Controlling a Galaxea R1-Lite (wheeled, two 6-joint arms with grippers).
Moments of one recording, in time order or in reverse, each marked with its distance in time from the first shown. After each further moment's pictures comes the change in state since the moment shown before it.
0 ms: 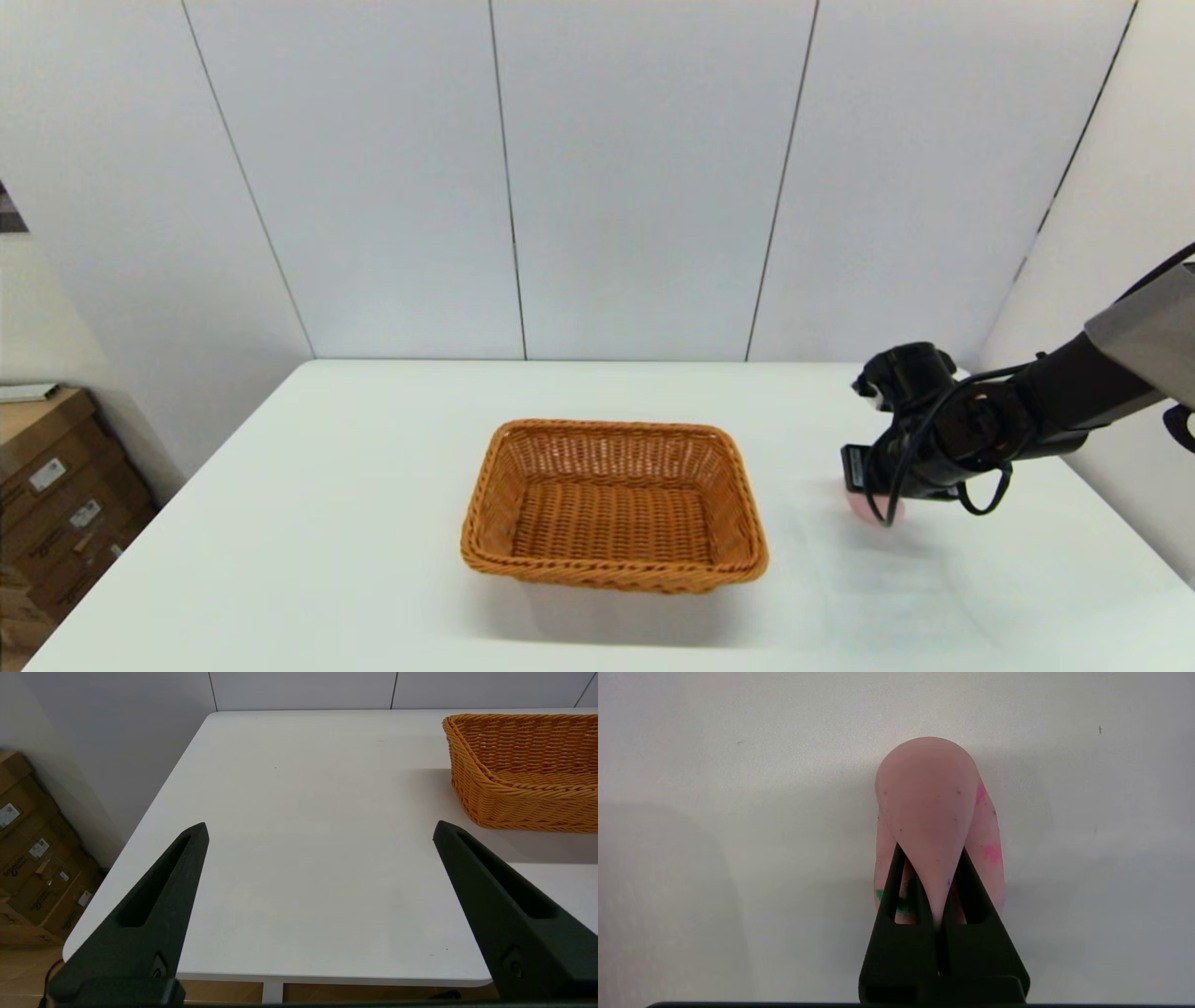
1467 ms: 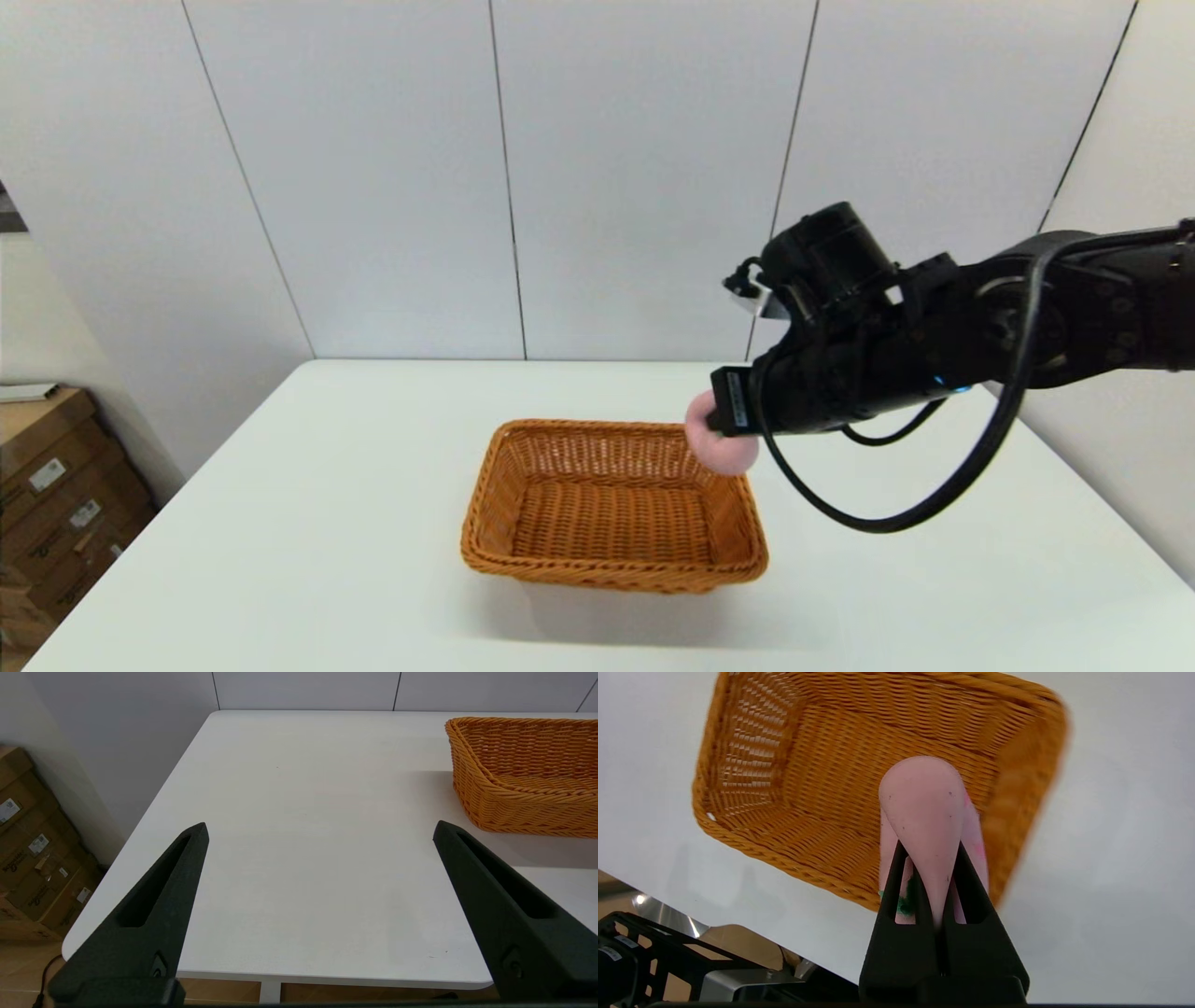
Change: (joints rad) left arm 0.000 0.000 -0.001 0.000 0.009 -0.014; right arm 0.486 -0.277 -0.331 0.398 0.173 0.161
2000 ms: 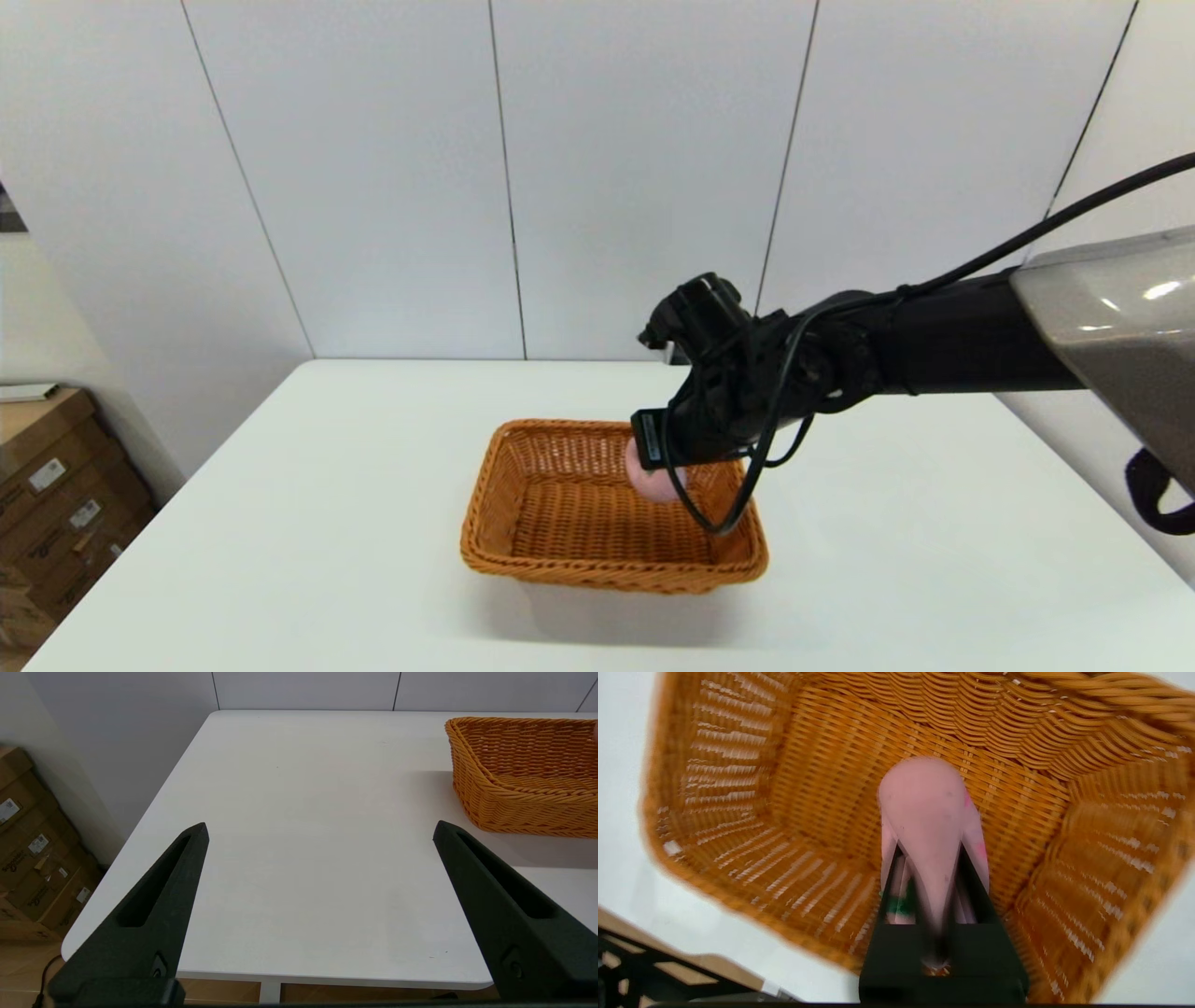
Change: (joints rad) left arm 0.000 0.000 0.000 0.000 0.000 0.000; right arm 0.056 0.263 -0.156 -0.002 0.002 0.009
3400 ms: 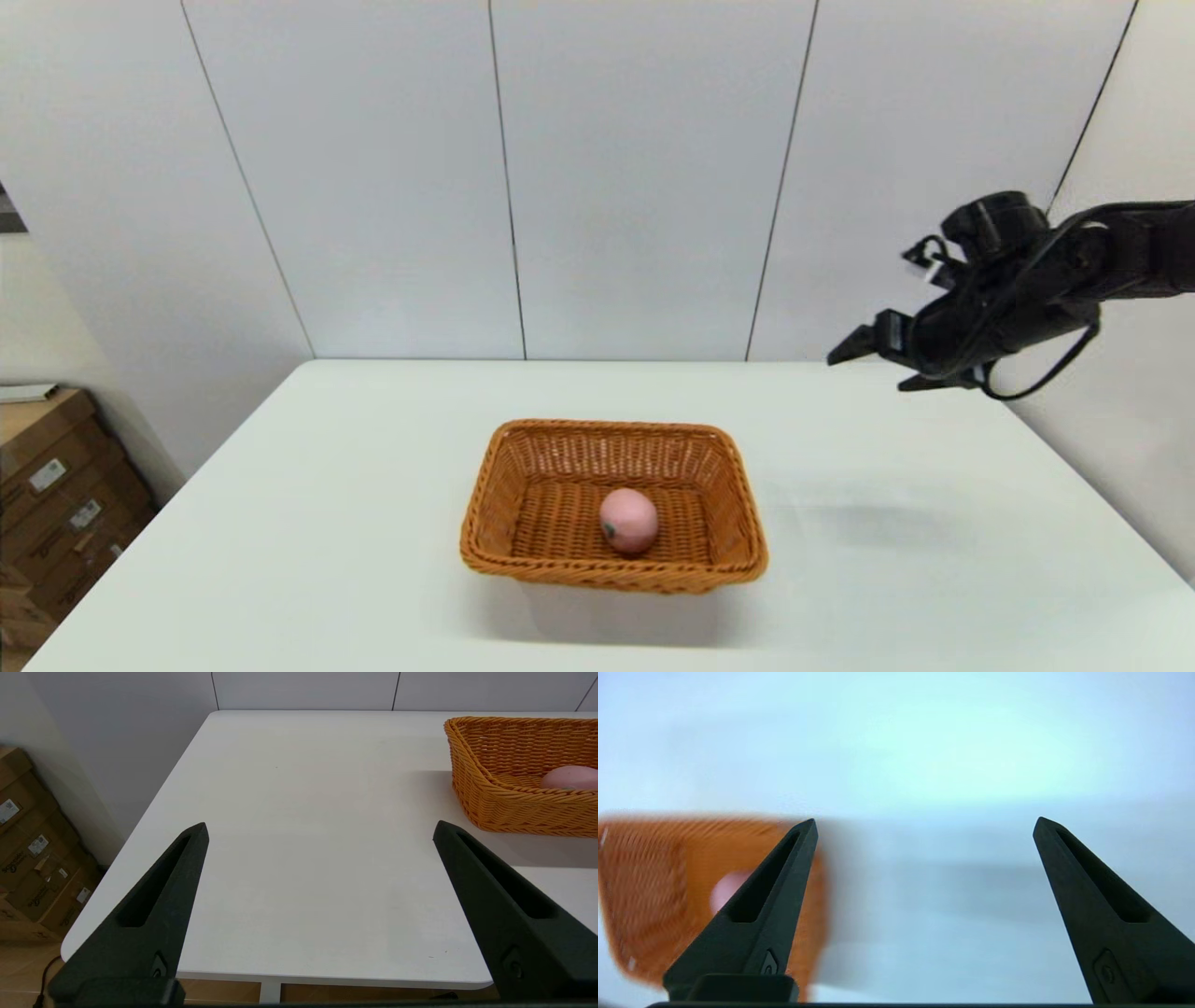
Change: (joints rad) left arm 0.000 0.000 0.000 0.000 -0.001 0.000; right arm -0.679 -0.115 -0.026 0.124 0.208 -0.119
